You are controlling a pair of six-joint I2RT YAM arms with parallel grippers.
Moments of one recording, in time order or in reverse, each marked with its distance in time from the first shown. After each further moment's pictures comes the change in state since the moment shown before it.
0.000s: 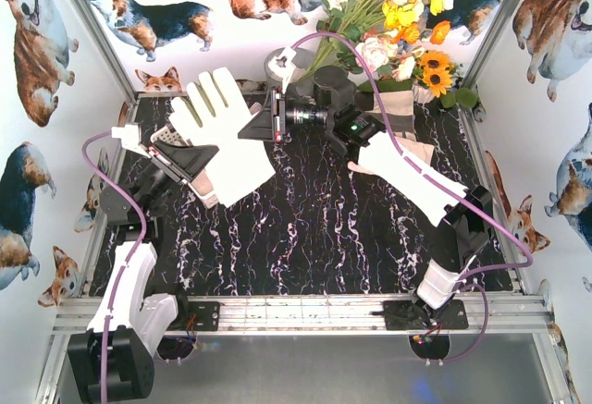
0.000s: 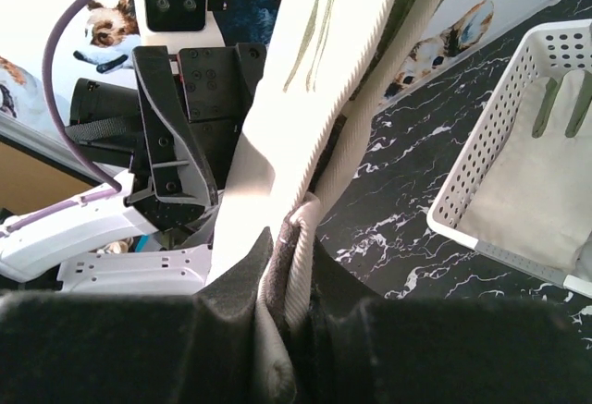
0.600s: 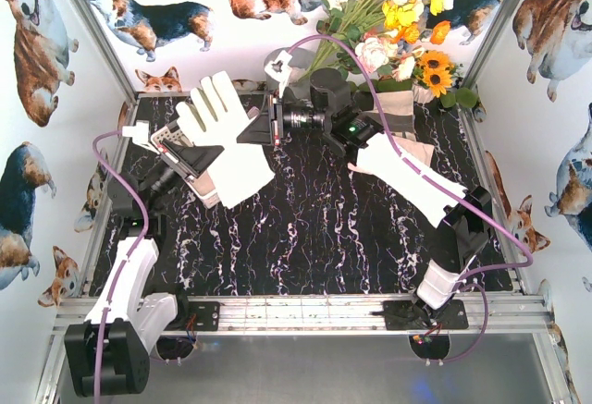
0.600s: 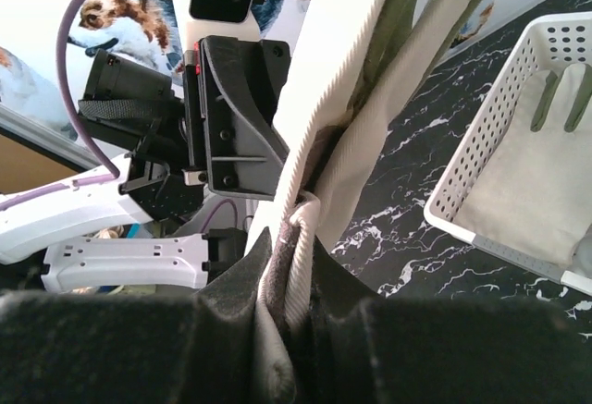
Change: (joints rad) left arm -0.043 0.039 0.008 -0.116 -0.038 0.060; right arm 0.017 0.000 0.000 -0.029 0.002 -0.047
